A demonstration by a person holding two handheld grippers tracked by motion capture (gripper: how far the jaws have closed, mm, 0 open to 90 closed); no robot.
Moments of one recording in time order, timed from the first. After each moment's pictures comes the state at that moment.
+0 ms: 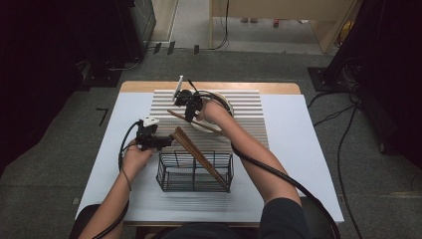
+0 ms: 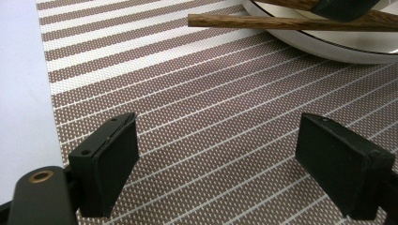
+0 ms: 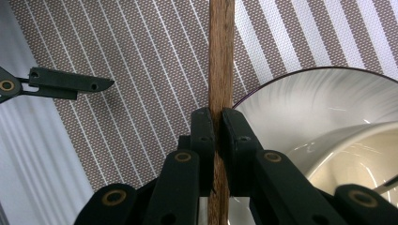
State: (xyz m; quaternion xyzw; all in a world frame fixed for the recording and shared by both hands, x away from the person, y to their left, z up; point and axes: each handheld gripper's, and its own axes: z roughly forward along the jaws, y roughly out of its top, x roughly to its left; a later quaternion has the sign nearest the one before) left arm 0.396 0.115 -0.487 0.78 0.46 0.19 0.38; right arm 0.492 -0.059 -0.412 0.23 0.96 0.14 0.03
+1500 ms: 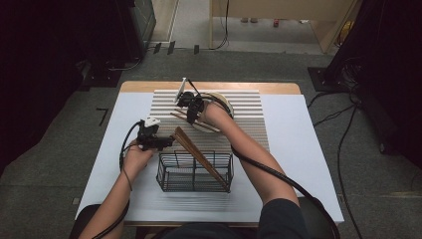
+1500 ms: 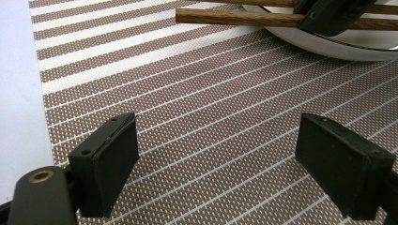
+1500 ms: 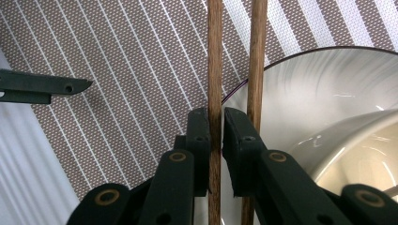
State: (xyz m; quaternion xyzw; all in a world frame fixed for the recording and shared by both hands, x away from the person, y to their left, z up) left arm 0.397 0.112 -0.489 0.78 0.46 0.19 0.38; right arm 0.498 -0.064 -0.427 0.26 0.96 0.13 0.03
